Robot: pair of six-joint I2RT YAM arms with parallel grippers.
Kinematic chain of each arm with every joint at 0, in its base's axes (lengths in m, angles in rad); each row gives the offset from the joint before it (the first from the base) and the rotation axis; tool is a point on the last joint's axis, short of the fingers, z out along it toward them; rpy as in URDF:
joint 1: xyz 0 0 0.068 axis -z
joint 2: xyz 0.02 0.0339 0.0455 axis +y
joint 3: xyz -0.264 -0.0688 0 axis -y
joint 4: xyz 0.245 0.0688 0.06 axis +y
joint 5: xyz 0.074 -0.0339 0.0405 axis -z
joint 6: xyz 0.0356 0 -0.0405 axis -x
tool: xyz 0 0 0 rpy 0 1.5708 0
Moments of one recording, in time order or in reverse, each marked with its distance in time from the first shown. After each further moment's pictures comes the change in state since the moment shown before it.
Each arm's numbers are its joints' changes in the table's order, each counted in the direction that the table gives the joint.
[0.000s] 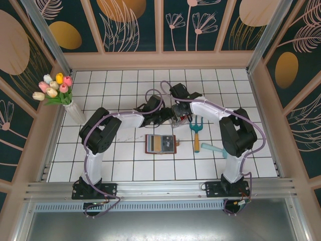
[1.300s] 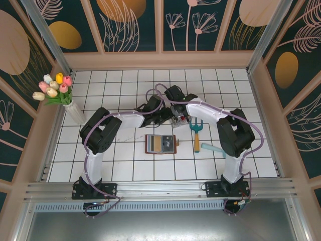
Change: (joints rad) left arm 0.000 0.004 -0.001 -0.023 0.008 0.000; right arm -0.047 0.005 0.013 0.004 0.148 0.021
